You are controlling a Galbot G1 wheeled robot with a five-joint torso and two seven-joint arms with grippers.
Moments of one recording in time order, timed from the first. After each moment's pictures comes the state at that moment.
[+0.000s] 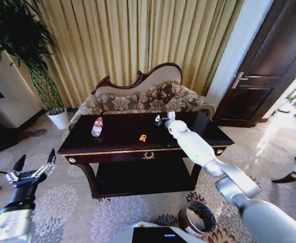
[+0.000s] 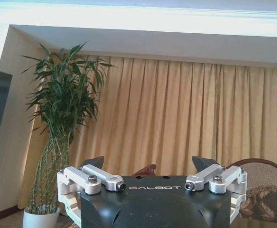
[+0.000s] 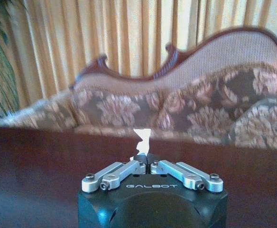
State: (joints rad) left arm 1.93 -1.53 -1.18 -2.49 -0.65 -0.04 0.18; right arm -0.30 1.16 -0.09 1.23 0.77 -0.48 0.12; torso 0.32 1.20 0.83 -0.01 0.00
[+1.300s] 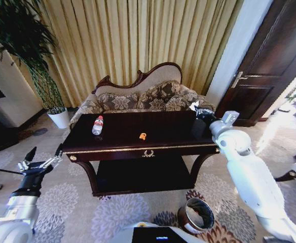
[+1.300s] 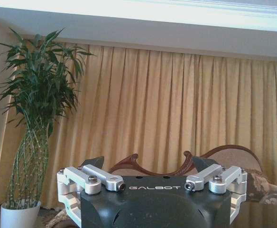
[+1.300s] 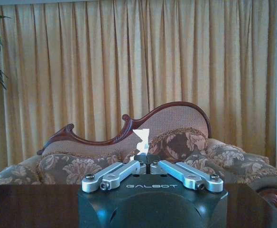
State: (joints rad) left arm 1.87 -1.32 -1.14 -2.40 -0.70 -0.01 0.13; right arm -0.88 0.93 0.53 1.91 0.75 -0.47 0.12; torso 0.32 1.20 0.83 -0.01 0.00
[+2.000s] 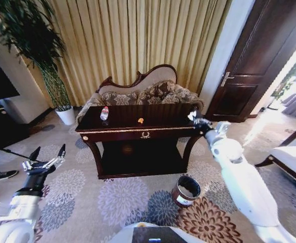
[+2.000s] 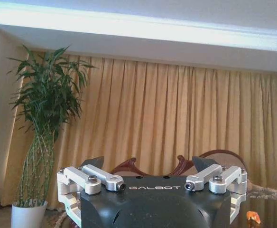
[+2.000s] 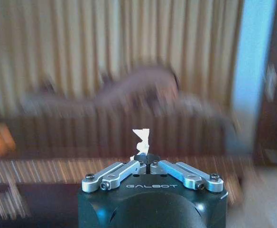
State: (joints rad) left arm 1.87 -1.31 -1.13 -2.39 -0.70 -0.01 0.14; right arm -1.06 1.01 0.52 1.74 0.57 -0.45 0.12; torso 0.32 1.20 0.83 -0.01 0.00
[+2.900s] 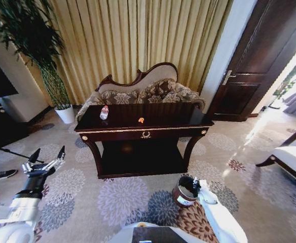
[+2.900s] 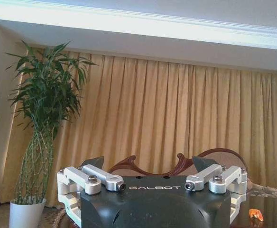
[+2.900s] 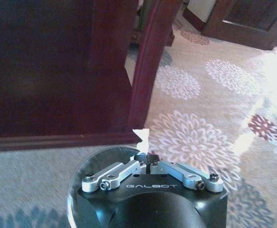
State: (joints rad) left arm 1.87 -1.35 -1.13 -2.38 -0.70 -0.03 0.18; right arm -1.10 1.21 0.48 1.01 0.23 -0.21 0.12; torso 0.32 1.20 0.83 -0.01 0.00
